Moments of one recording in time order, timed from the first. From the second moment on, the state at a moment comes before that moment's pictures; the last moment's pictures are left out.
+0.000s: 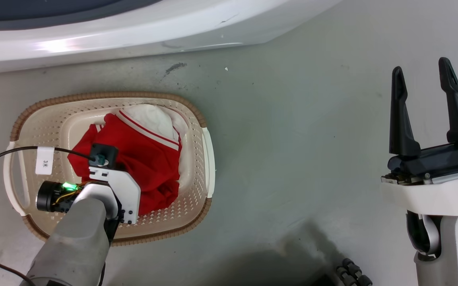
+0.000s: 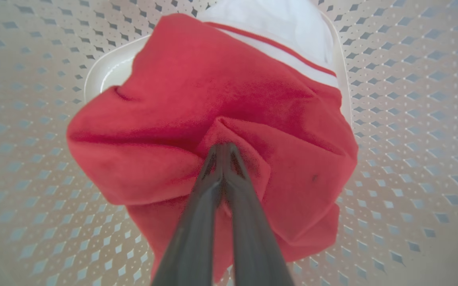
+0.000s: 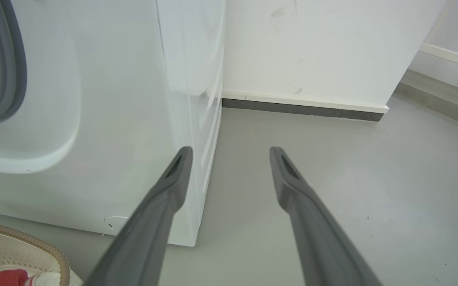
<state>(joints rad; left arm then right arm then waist) -0.80 0.24 -0.60 1.28 -0.48 -0.02 -0.14 -0.28 -0.05 0.01 -0.17 0.04 0.13 -0.26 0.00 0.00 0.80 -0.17</state>
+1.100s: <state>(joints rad) -0.34 0.22 -0.38 0.65 -0.31 0.13 -0.26 -0.05 -0.05 0.05 -0.07 0.00 0.13 -0.26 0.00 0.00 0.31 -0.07</state>
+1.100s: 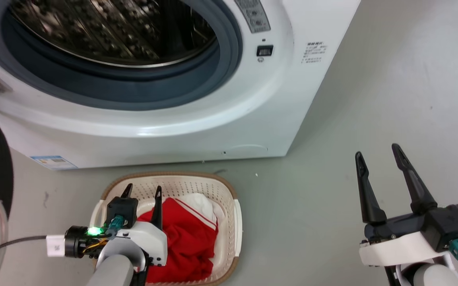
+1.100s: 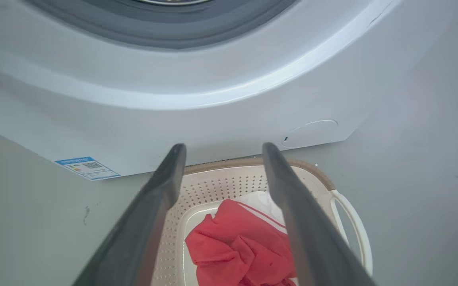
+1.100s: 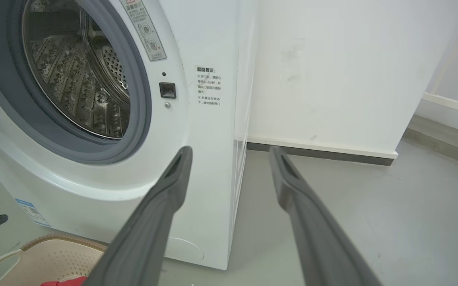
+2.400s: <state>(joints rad) 0.07 0.06 -0.04 0.04 -0.06 0.09 -0.26 0.11 -0.05 0.03 -0.04 -0.01 0.13 -0.26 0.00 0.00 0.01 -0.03</state>
